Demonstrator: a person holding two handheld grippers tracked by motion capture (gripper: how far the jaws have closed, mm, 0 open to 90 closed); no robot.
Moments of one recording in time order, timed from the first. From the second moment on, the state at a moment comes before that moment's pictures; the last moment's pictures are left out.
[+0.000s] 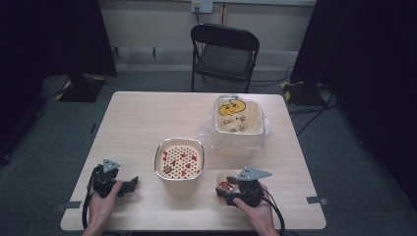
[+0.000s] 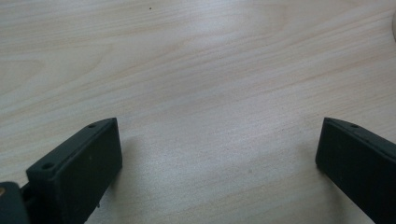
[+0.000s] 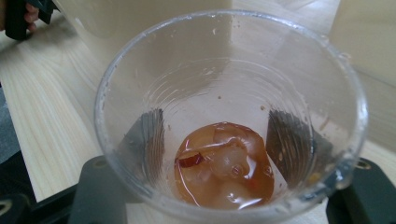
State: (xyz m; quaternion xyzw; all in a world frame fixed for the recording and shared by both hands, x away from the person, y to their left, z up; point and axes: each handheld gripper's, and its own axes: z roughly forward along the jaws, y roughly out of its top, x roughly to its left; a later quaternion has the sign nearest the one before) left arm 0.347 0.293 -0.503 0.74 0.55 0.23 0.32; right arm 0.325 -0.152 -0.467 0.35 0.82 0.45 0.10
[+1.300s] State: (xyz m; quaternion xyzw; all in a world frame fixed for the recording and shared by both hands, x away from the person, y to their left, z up) left arm 0.347 0.293 -0.503 0.74 0.55 0.23 0.32; right arm 0.340 -0.141 -0.383 0.31 0.75 0.56 0.16
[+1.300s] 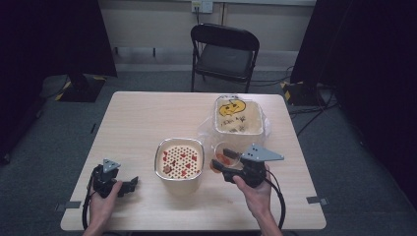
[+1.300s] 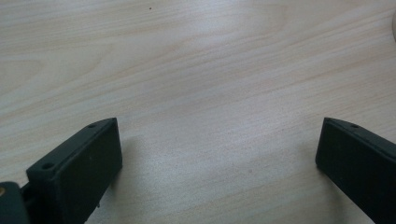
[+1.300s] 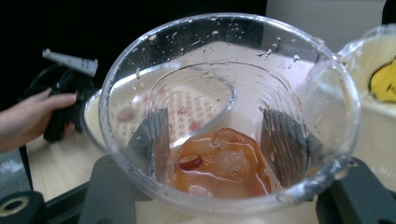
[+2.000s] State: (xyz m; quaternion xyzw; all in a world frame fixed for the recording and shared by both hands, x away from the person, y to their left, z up) left arm 0.347 0.293 -0.503 0.74 0.55 0.23 0.32; right arm 0.395 -0.111 -0.341 0.32 0.70 0.60 0.21
